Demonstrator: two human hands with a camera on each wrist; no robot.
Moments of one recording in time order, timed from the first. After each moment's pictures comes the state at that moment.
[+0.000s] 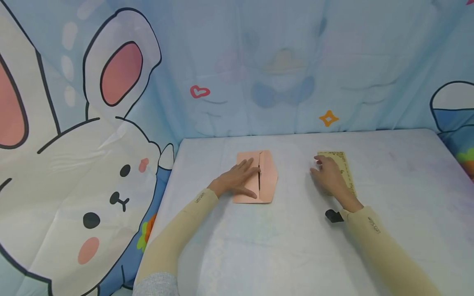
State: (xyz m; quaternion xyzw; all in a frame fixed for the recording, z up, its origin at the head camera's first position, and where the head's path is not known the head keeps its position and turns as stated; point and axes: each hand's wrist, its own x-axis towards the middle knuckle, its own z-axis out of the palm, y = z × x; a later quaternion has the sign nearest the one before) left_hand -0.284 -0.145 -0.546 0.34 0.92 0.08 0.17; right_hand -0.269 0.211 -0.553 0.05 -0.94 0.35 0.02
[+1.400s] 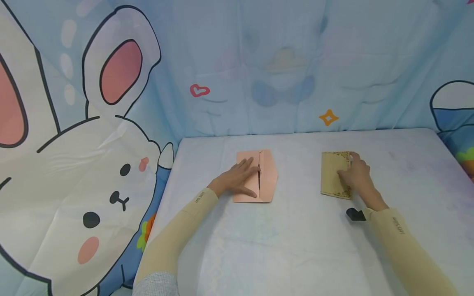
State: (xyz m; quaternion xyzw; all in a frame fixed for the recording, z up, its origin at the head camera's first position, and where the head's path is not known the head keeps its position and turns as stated) left_hand -0.277 -0.148 -0.542 0.34 0.92 0.09 0.17; right_hand -0.264 0.284 -0.558 -0.07 -0.94 0.33 -0.04
